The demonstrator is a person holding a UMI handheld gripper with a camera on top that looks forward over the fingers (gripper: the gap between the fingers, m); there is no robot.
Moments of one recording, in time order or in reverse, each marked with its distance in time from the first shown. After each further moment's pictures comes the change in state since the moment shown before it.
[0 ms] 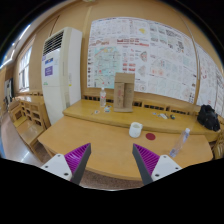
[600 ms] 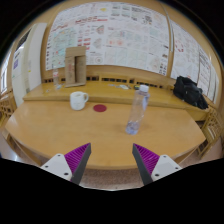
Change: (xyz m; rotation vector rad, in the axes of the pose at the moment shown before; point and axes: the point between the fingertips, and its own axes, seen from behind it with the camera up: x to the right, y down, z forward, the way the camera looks) arm 0.304 0.173 0.065 -0.162 0.250 0.098
